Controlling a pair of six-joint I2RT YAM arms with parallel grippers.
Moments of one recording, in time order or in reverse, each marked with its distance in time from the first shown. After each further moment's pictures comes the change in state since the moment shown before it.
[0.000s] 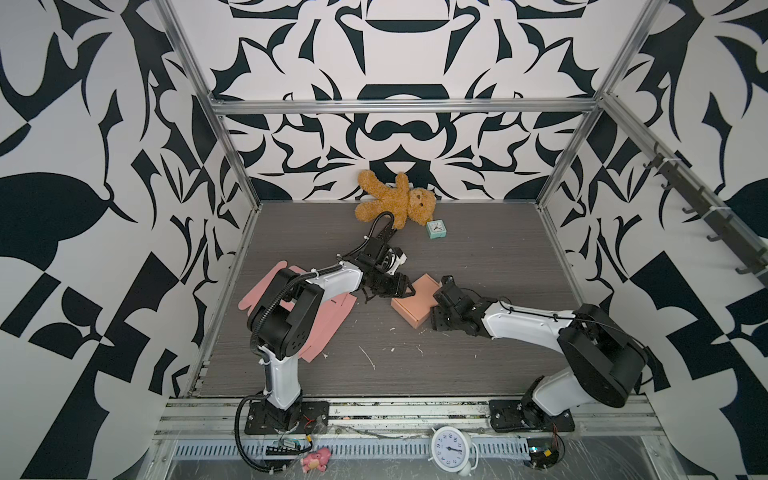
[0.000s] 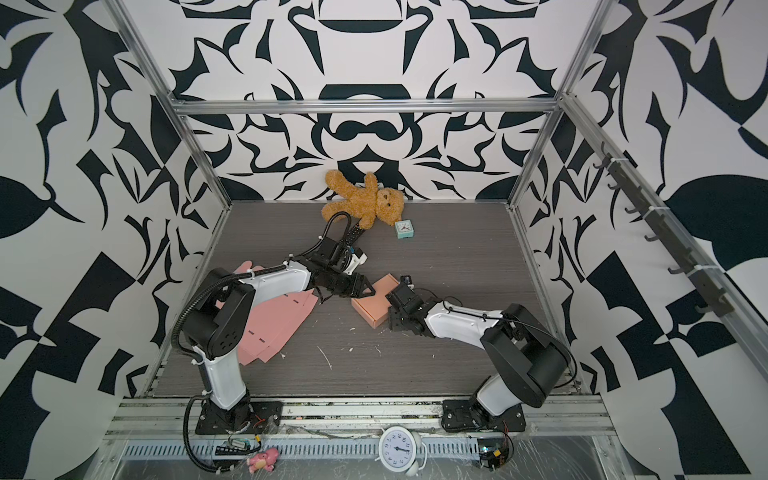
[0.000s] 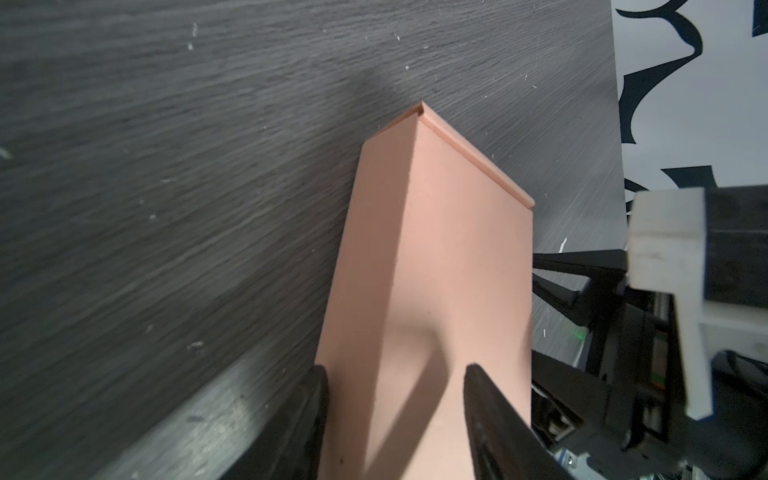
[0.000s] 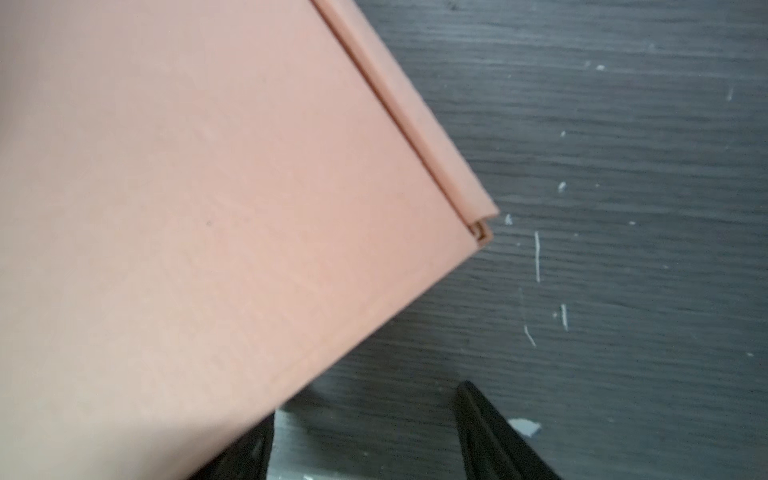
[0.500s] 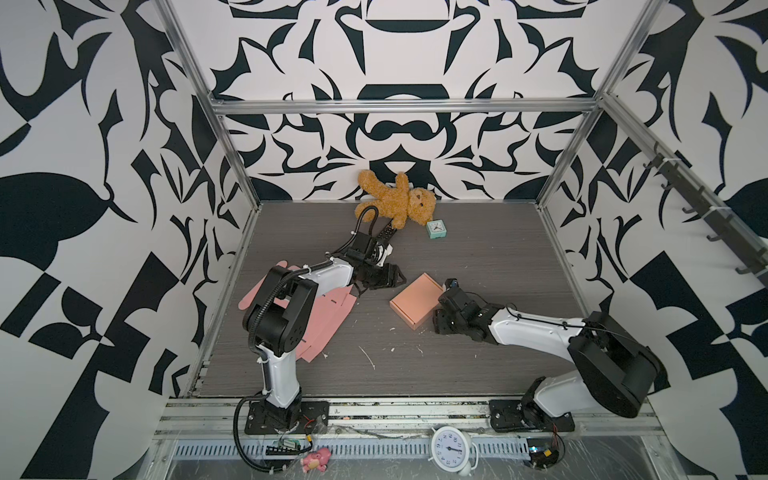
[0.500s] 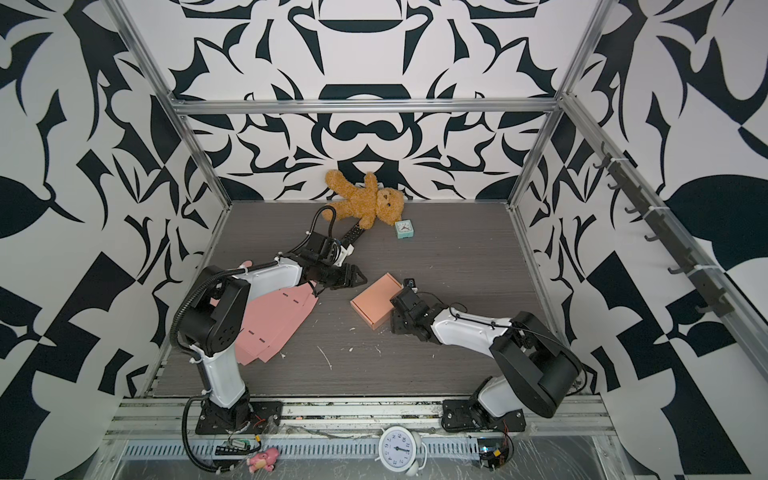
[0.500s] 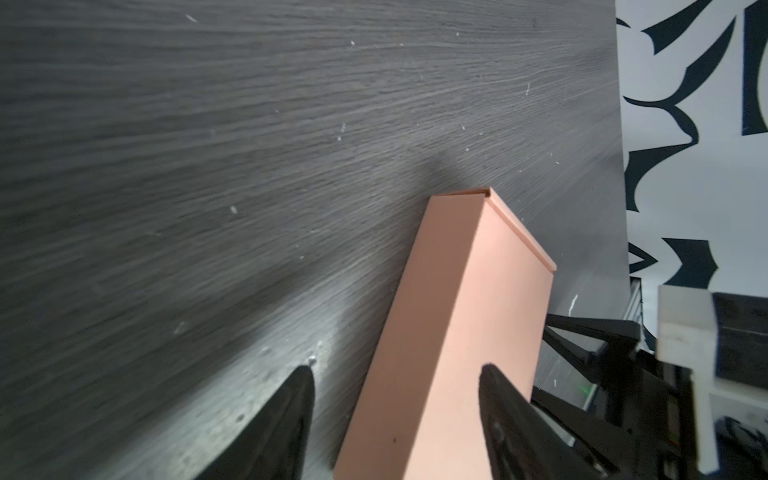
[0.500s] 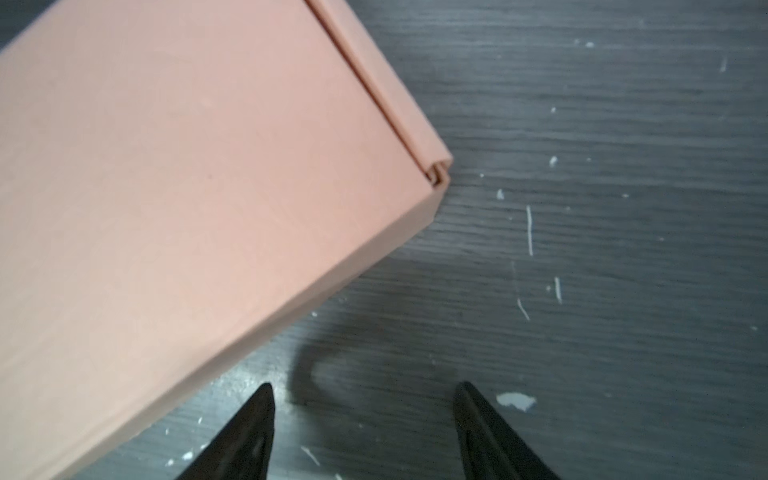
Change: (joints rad) left arm 0.090 -0.014 -0.023 0.055 -0.051 -0.050; right arm 0.000 -0.087 -0.079 0.029 -0.016 0.013
